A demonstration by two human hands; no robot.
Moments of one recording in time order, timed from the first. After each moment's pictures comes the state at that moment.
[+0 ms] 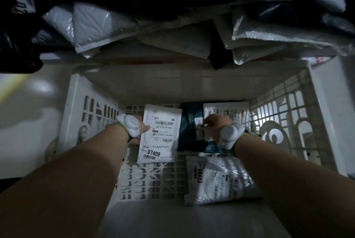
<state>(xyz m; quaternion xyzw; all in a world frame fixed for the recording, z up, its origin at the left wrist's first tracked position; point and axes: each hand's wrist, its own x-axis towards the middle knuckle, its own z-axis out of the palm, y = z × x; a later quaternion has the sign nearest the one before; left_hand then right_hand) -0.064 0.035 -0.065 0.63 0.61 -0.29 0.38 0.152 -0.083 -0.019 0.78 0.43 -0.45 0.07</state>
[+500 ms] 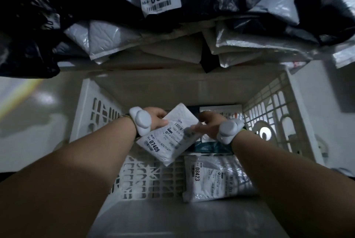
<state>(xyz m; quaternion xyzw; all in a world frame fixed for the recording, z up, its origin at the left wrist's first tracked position) -0.029 0.013 0.023 0.67 0.51 -0.15 0.52 0.151 -0.096 0.007 0.77 0.42 -0.48 -0.06</state>
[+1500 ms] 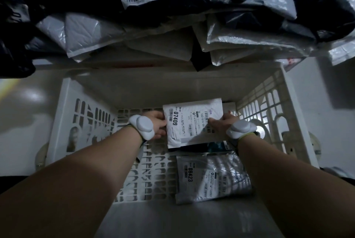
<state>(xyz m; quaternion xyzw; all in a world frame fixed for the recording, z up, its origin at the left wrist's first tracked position) -0.003 -0.007 -0.013 0.46 0.60 -0.07 0.65 0.199 -0.113 -0.014 0.85 0.29 -0.42 0.11</state>
